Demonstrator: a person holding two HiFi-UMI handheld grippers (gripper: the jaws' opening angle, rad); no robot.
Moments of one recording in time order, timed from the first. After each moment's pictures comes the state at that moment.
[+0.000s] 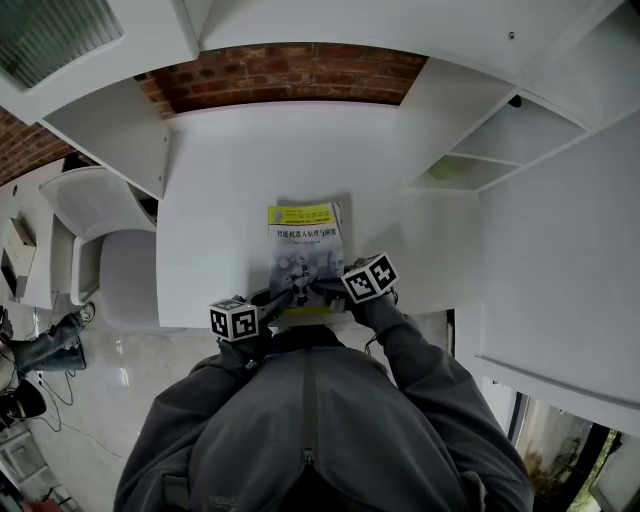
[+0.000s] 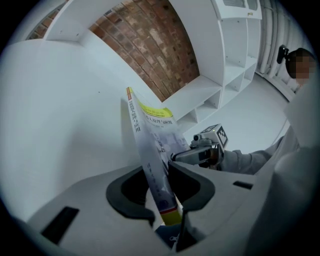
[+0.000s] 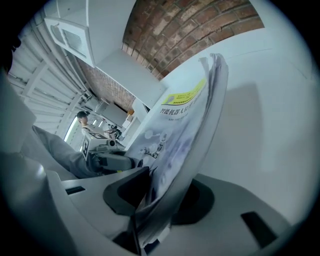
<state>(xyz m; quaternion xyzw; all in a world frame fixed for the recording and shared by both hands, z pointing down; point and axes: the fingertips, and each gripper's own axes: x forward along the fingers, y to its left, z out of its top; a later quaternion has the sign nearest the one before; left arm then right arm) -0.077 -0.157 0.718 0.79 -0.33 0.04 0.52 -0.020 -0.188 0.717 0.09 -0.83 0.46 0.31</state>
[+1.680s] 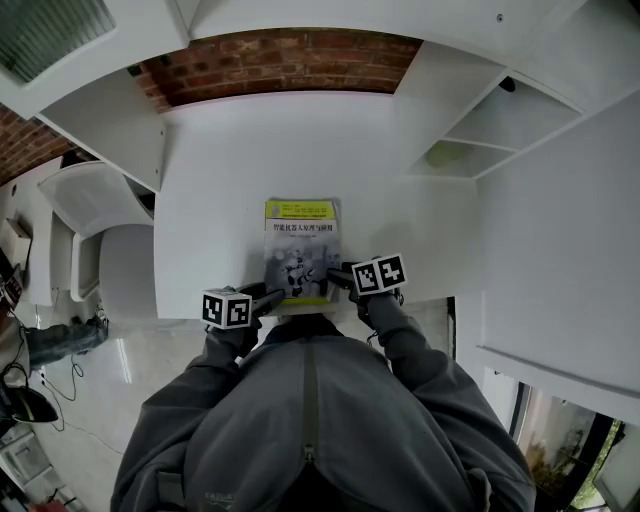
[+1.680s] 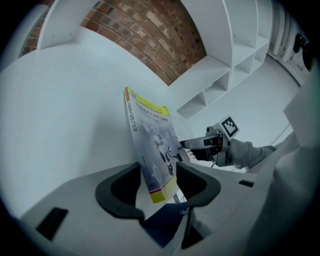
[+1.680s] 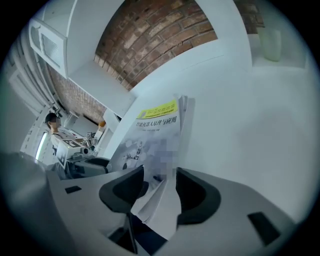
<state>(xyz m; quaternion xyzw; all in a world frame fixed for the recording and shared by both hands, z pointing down) -0.093 -0.136 0.724 0.77 -0.33 0.16 0.53 0.039 -0.196 0.734 0.27 -0.77 0.49 0.31</state>
